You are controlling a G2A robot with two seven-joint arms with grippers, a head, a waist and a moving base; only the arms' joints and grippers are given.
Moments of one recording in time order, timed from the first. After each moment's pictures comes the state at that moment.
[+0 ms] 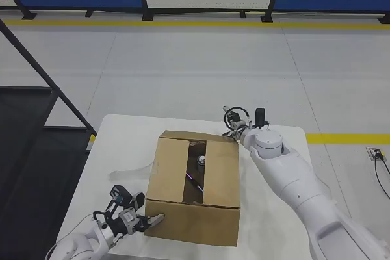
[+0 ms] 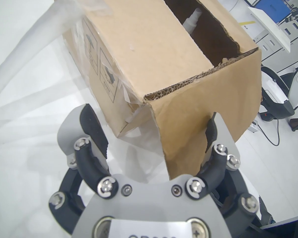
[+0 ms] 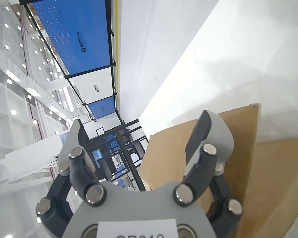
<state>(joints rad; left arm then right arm) 1.46 -1.06 -1.47 -1.67 0.85 -0.63 -0.31 -0.26 -1.45 0.78 -0.54 0.68 0.17 0.22</state>
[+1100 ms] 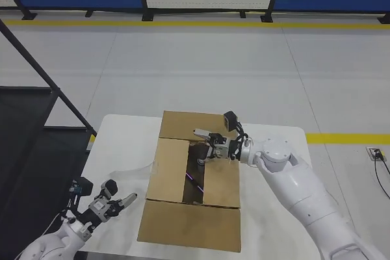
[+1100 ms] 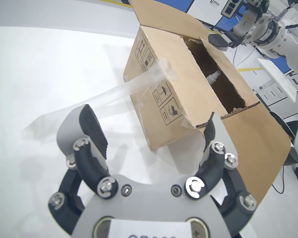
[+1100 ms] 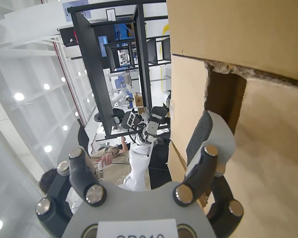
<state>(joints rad) 1.51 -1.04 -1.66 -1.69 0.67 -0.58 -0.25 -0.45 -1.35 0.89 -0.92 0.46 -0.01 0.92</state>
